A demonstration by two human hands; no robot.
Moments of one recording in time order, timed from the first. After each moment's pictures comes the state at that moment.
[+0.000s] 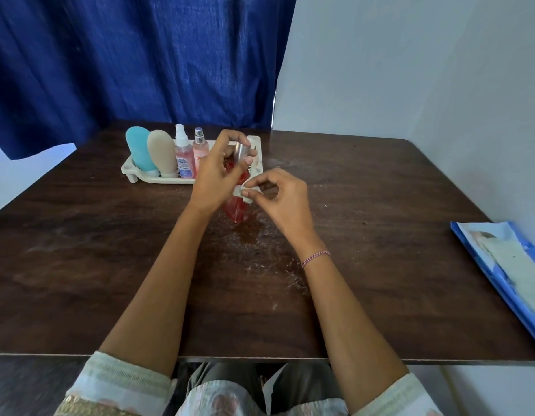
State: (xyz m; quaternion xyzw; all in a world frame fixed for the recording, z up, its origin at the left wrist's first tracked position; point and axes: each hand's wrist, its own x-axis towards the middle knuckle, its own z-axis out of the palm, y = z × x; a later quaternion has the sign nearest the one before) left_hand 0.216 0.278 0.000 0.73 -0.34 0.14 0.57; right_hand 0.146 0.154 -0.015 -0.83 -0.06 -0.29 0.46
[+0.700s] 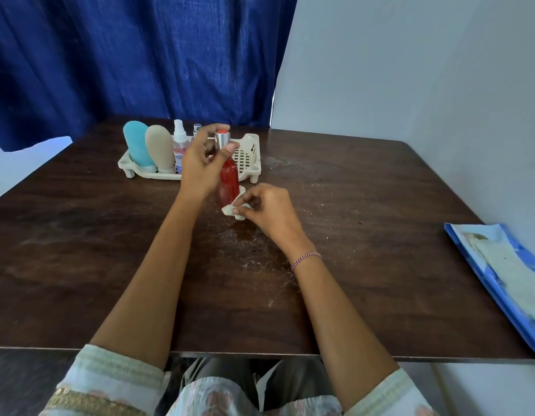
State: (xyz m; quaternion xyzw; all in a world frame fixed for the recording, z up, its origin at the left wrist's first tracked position) left_hand 0.222 0.284 0.001 0.72 -0.21 0.11 0.65; right_hand 0.147 0.161 -0.026 -0.91 -0.04 -0.17 0.37
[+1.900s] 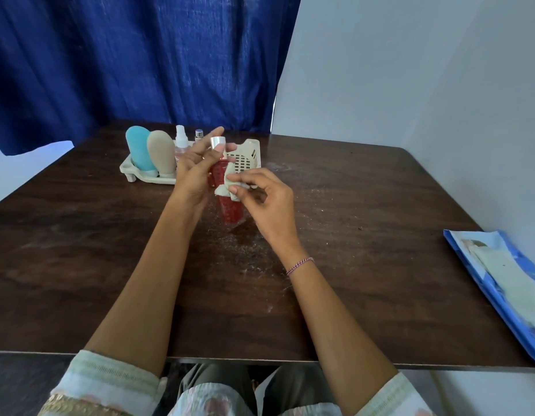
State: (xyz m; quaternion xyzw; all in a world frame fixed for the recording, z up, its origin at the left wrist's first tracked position) left_hand 0.221 0.294 0.005 0.54 -0.17 -0.03 0.82; right_hand 0.145 0.174 -0.019 -0.77 -0.12 -0.33 0.53
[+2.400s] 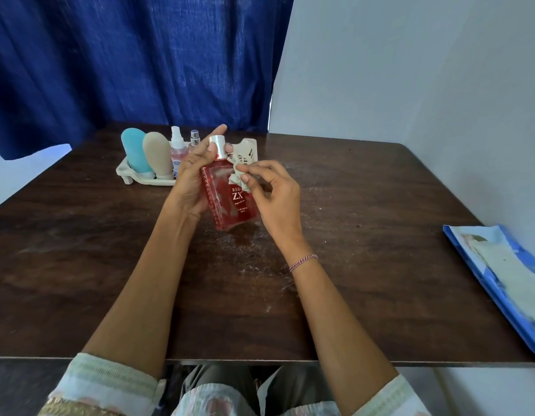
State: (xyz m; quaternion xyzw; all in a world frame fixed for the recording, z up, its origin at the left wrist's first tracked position) left_hand 0.220 0.296 0.004 0.41 -0.24 -0.16 0.86; right_hand 0.144 0.165 -0.010 -0.79 -0.07 -0.37 0.48
